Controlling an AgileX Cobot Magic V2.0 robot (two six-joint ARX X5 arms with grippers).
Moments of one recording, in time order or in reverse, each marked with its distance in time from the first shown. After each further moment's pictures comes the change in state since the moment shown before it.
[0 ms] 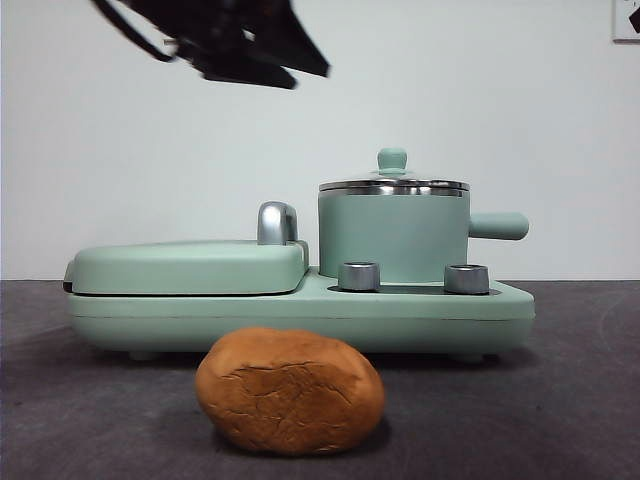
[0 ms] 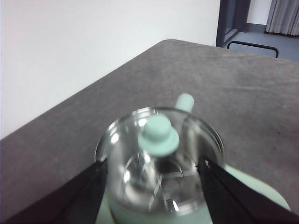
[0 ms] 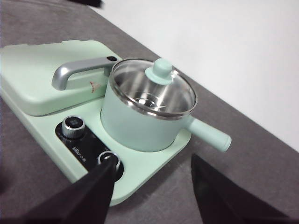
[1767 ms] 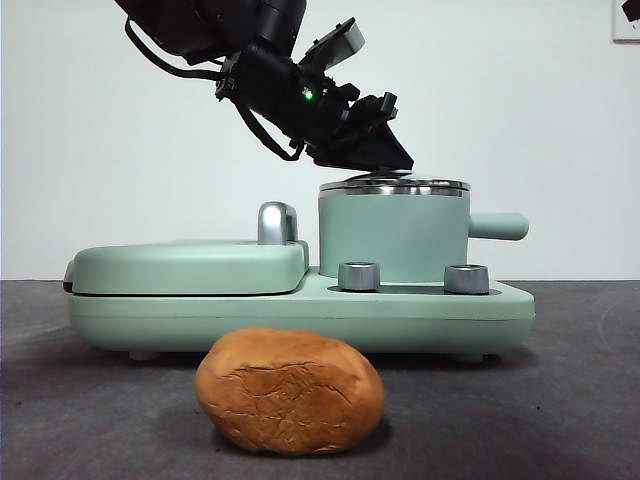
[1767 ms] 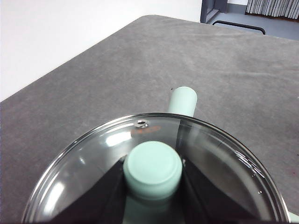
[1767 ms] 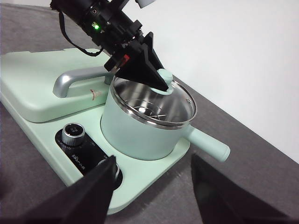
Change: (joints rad) left arm -0.083 0.460 0.344 0.031 -0.002 -0.003; right arm 0.018 0.000 0.000 0.024 0.002 0.000
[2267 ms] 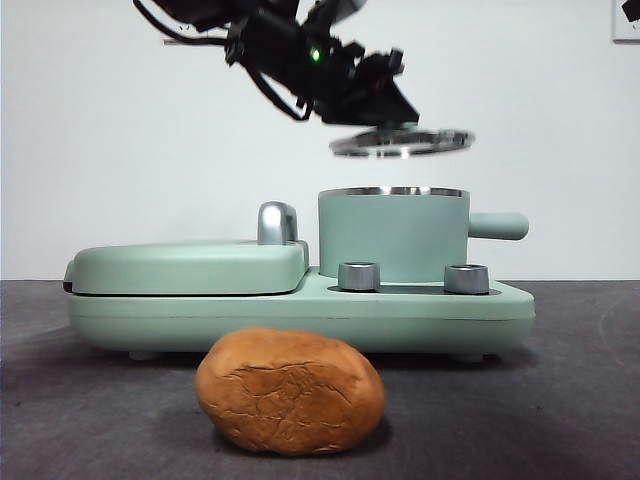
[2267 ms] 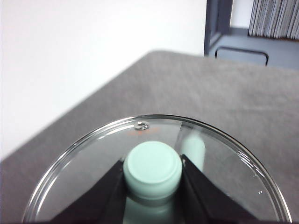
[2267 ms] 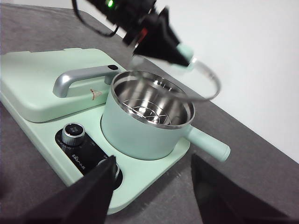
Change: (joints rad) left arm 0.000 0.000 0.127 -0.012 -0.001 0.000; right arm 0.000 0.000 0.000 0.000 0.000 0.000
